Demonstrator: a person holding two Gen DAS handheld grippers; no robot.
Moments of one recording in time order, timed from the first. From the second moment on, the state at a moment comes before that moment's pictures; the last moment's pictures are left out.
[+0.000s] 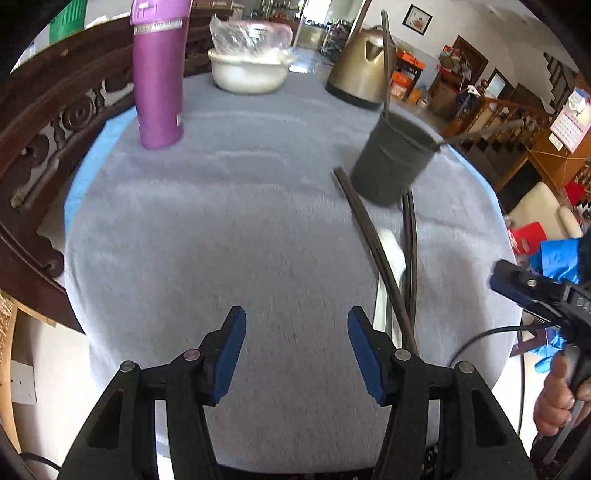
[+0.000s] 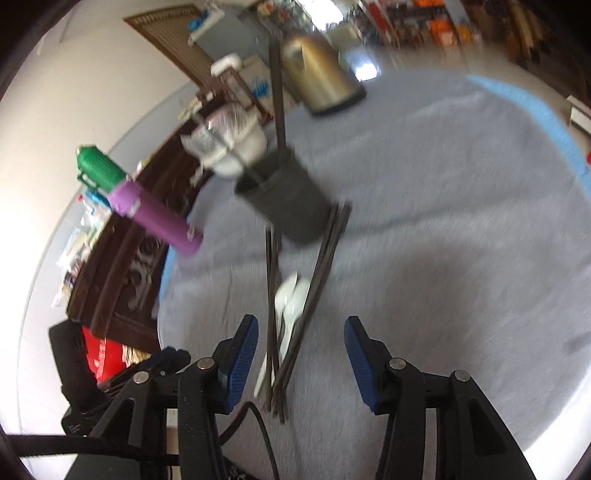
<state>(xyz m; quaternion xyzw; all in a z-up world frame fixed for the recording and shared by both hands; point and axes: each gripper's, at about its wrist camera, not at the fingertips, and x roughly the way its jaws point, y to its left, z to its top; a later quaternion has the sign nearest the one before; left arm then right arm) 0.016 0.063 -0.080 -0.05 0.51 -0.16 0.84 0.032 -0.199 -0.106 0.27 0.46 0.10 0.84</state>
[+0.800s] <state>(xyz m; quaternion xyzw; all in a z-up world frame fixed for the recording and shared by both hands) 0.029 0.077 -0.077 -0.07 0.51 -0.16 0.84 0.075 -0.206 -0.128 0.28 0.49 0.05 0.82</state>
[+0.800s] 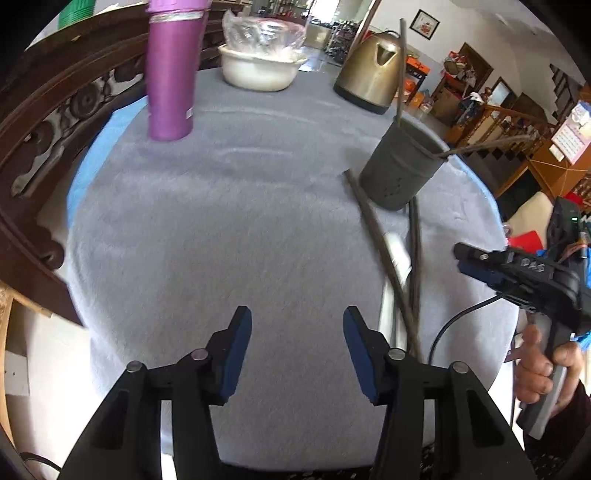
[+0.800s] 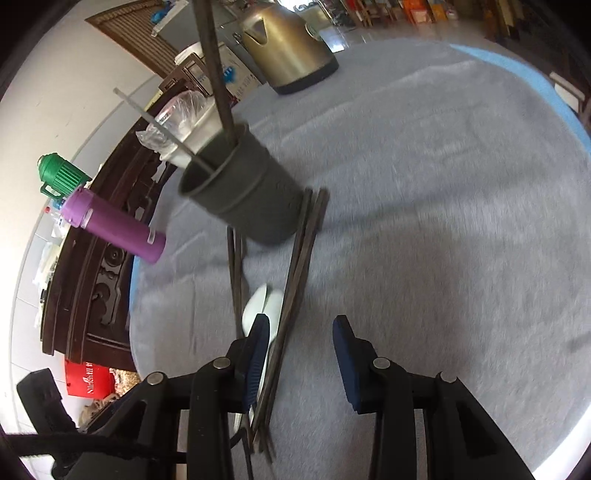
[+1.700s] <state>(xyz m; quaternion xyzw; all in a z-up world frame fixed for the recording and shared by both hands) 0.111 -0.018 -0.117 -0.06 0.59 -0.28 0.76 0.102 -0.189 -0.165 0.30 0.54 0.07 0.78</state>
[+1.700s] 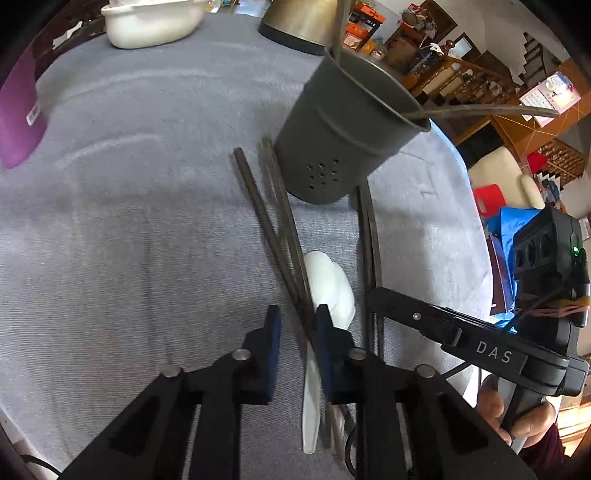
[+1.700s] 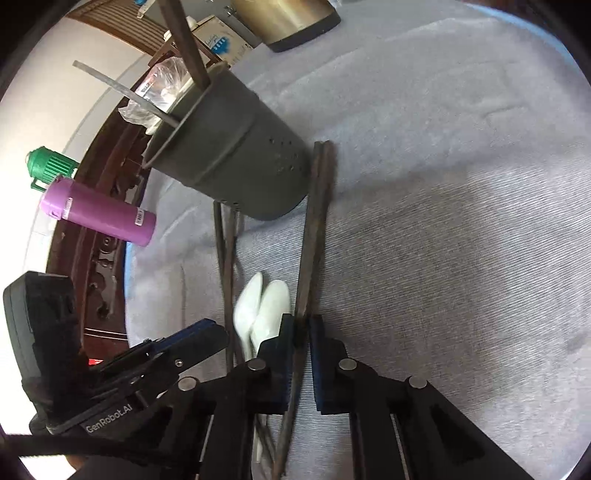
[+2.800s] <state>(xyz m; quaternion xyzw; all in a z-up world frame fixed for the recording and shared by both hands) 0.175 0.021 -0.091 -0.02 0.54 -0.25 0.80 0.118 -0.278 -0.136 0.29 0.53 0.01 0.80</state>
